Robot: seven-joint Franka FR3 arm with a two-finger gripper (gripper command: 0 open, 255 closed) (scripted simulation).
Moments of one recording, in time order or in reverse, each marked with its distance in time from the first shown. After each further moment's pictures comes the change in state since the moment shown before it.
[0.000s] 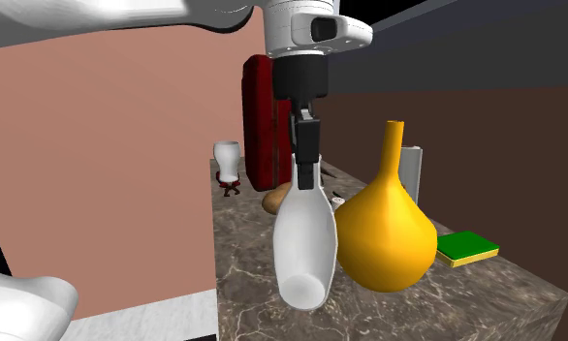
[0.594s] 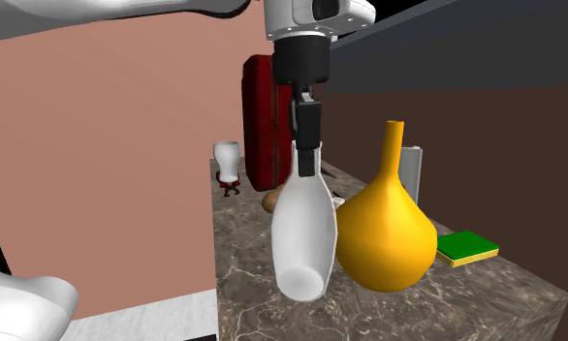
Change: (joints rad) arm -0.001 0.029 -0.001 0.083 -0.002 -0.056 -0.002
